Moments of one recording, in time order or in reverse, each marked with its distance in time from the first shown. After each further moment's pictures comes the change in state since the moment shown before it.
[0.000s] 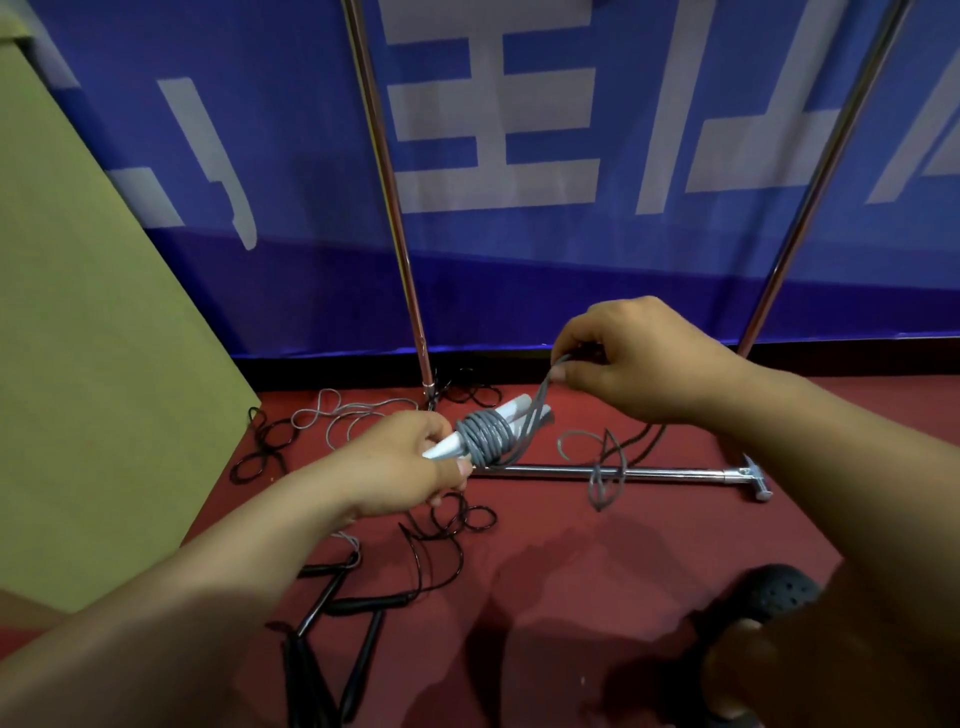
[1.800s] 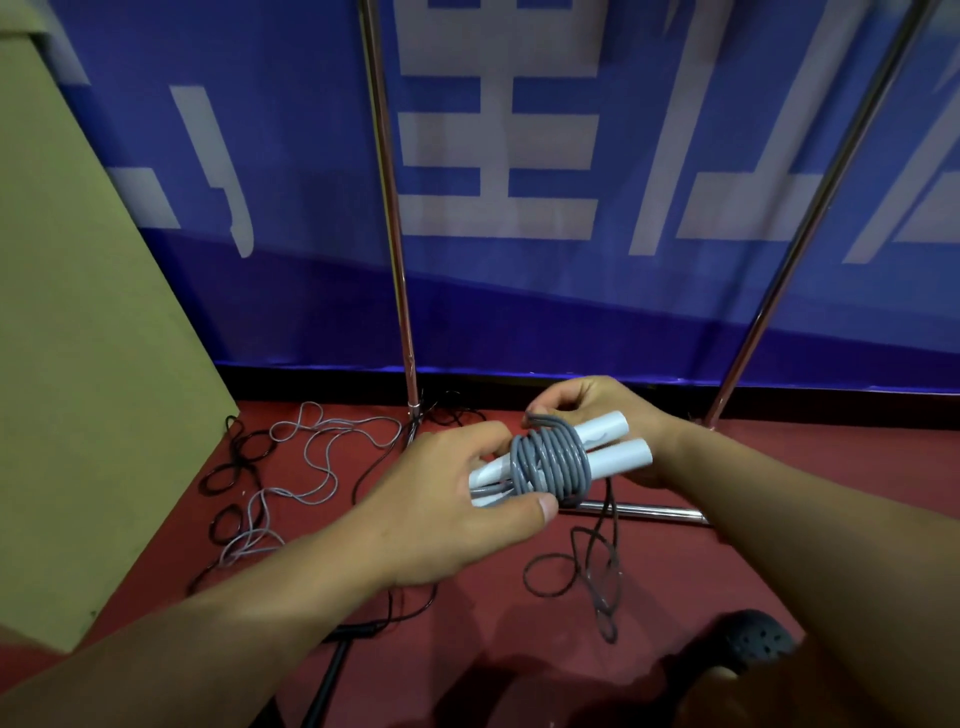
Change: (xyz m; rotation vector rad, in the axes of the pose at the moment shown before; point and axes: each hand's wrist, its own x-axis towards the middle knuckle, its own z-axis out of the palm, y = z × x) left_hand -0.027 0.042 0.027 0.009 0.200 0.468; right_hand 0.005 0.014 0.043 1.090 -0.231 0.361
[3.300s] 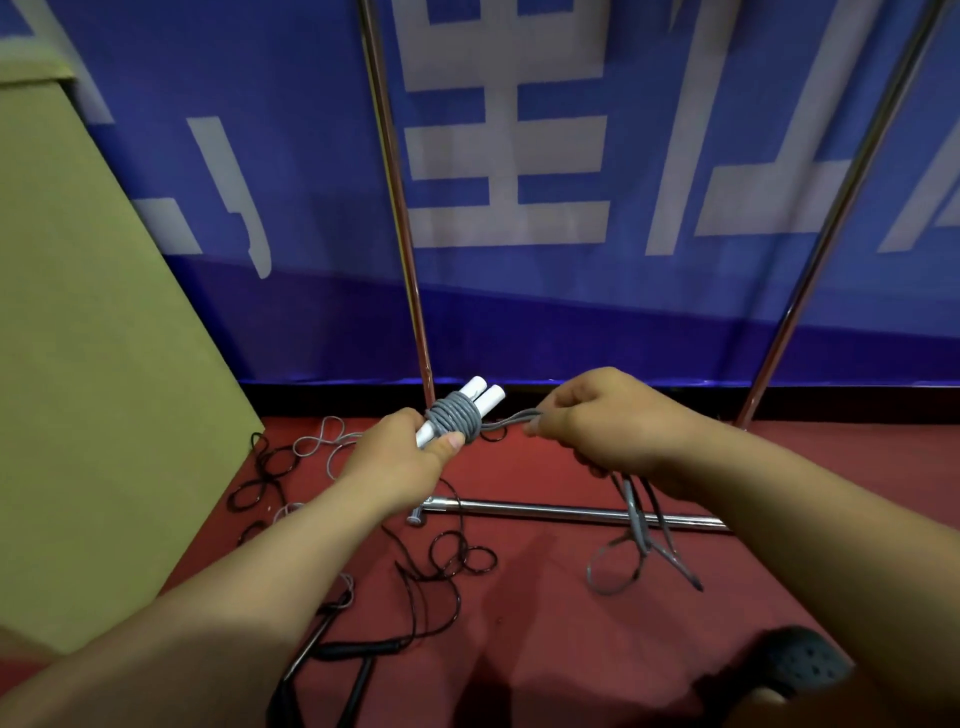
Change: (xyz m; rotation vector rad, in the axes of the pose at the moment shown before) left_hand 0.045 -0.070 -0.018 0.271 0.191 -0.544; right_hand -0.014 -0.040 0.025 -0.377 0.160 0.126
